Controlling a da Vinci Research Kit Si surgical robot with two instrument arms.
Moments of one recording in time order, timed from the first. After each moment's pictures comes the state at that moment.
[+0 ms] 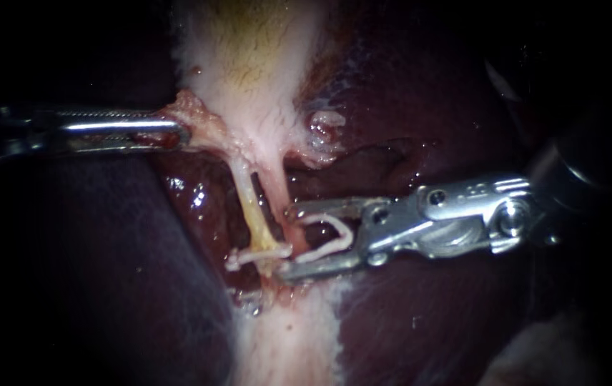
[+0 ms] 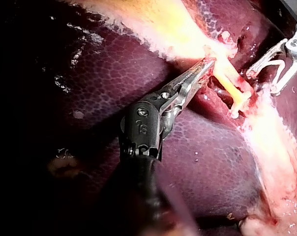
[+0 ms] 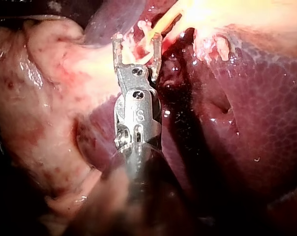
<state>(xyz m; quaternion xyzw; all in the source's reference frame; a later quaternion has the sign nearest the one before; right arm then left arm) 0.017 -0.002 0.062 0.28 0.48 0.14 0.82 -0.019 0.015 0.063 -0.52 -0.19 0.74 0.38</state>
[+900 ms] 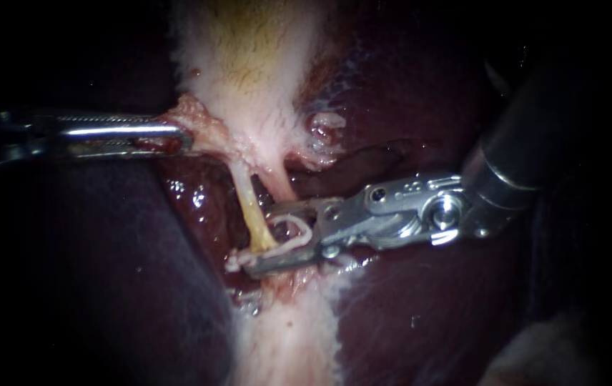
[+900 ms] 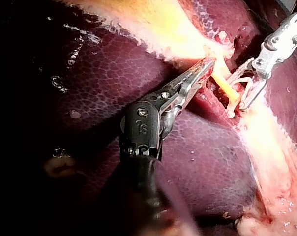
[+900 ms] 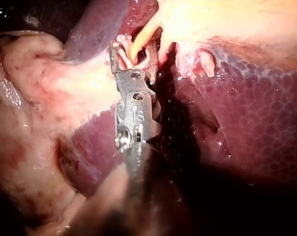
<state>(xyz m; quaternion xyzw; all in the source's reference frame) 0.021 -0.003 0.069 0.30 0.46 0.14 0.83 -0.020 0.015 0.062 -0.52 -0.19 0.74 0.39</state>
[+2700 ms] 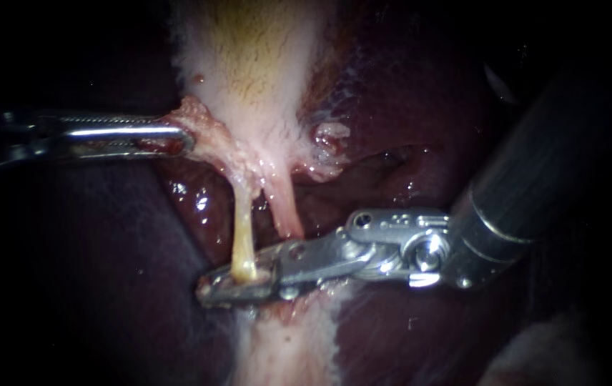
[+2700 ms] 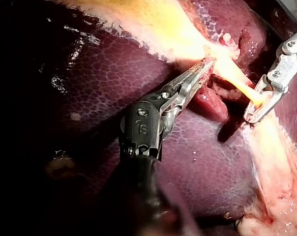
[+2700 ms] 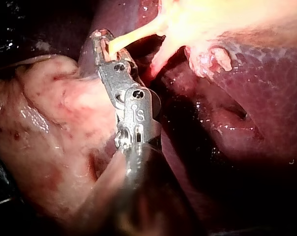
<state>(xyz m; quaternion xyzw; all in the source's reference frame) 0.023 -0.006 0.063 0.42 0.51 0.15 0.73 -0.020 0.015 0.063 -0.51 -0.19 0.74 0.39</state>
